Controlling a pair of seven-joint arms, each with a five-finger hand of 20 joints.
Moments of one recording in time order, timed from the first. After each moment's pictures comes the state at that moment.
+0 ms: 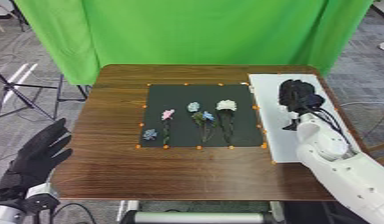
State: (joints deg) left arm 143.5 -64.2 -118.0 -127.8 46.1 0.0 0.3; right arm -74.4 -45.4 57.0 -85.7 -129.8 19.2 20.3
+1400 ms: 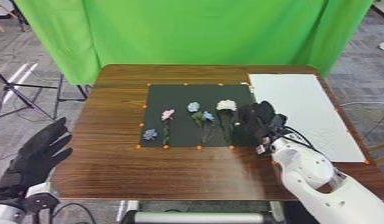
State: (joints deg) left arm 143.5 -63.6 -118.1 -127.8 46.1 -0.1 0.2; right arm -87.1 -47.6 59.9 -101.6 -135.9 7.5 9.8
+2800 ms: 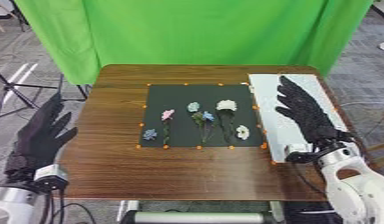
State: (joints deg) left arm 137.3 -60.7 -112.9 -128.9 44.2 3.8 6.2; right arm -110.5 -69.2 100.5 -113.0 -67.8 -15.6 -1.1
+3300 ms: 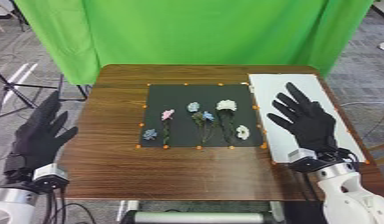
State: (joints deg) left arm 136.2 -65.3 -113.1 -129.6 45.0 2.4 4.7; right arm -114.7 -74.6 101.5 -114.6 -51.5 -15.9 -0.1
